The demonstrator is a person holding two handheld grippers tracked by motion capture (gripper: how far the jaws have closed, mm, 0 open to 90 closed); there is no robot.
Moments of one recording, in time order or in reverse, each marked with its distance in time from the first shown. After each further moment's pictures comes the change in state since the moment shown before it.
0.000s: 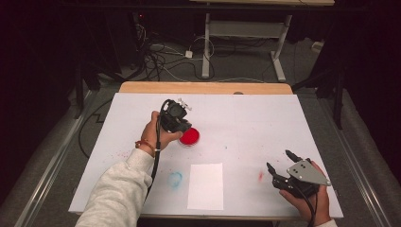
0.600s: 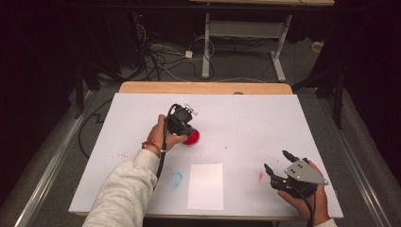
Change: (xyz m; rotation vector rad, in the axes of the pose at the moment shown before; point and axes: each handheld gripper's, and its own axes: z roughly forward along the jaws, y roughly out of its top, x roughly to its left) left arm -0.003 0.000 0.038 0.083 -0.009 0.012; right arm 0.003 0.000 0.003 0.009 0.034 -0.022
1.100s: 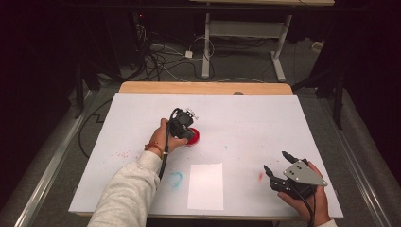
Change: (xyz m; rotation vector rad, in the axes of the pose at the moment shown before) left arm 0.007 -0.007 0.019 0.011 -0.031 -0.017; right arm 0.002 0.000 -0.002 0.001 0.004 -0.021
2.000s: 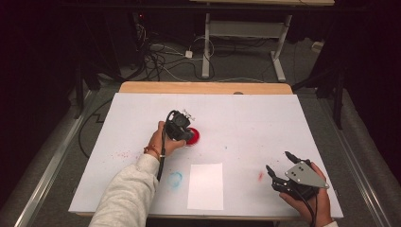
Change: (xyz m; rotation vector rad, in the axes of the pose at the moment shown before) left arm 0.000 -0.009 -0.002 -0.048 0.016 0.009; right arm -0.001 0.000 -0.005 -0.002 -0.038 -0.008
